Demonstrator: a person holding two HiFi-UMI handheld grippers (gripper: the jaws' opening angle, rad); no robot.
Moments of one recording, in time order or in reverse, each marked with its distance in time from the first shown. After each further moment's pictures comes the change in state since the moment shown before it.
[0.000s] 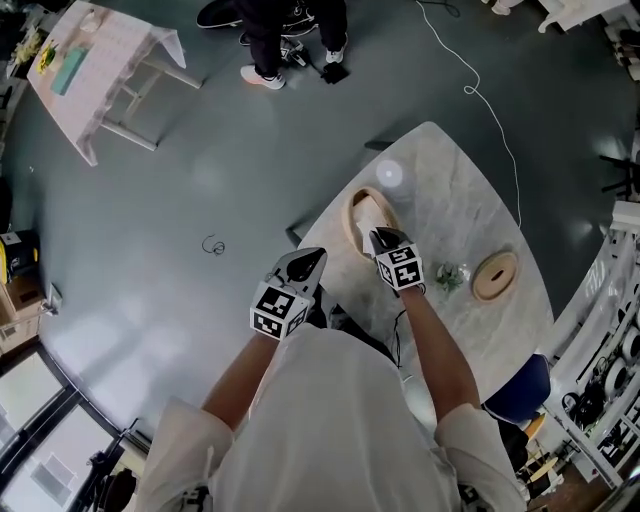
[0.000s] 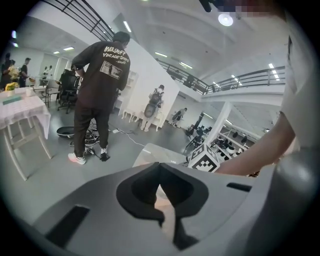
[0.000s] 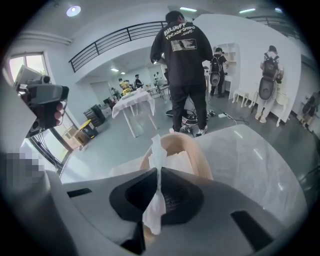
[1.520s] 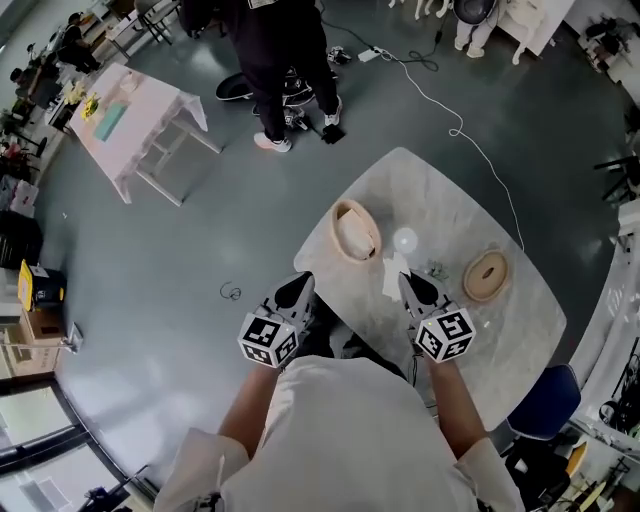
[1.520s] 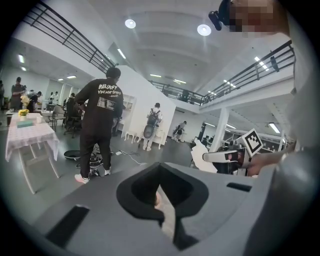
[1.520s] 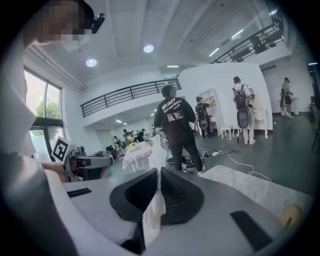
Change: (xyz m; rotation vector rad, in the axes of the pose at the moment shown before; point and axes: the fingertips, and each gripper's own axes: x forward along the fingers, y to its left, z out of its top) left arm -0.078 -0.067 0.036 0.111 -0.230 0.083; right arm -0.262 0.056 0.057 0.091 -0.610 -0.010
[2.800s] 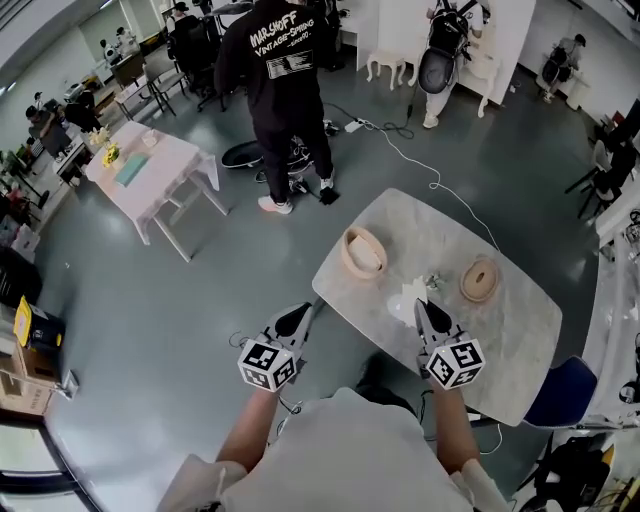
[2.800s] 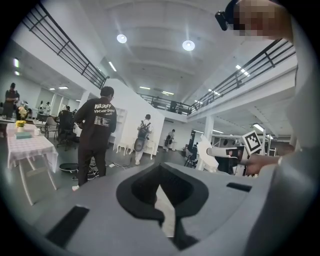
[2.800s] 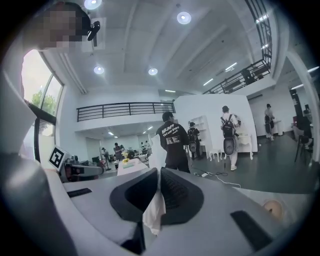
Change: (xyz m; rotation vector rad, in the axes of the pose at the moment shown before) left arm -0.086 -0.002 0.008 0.079 -0.124 -0.100; right arm -0.074 0.065 0.024 -0.081 -0.246 -0.163
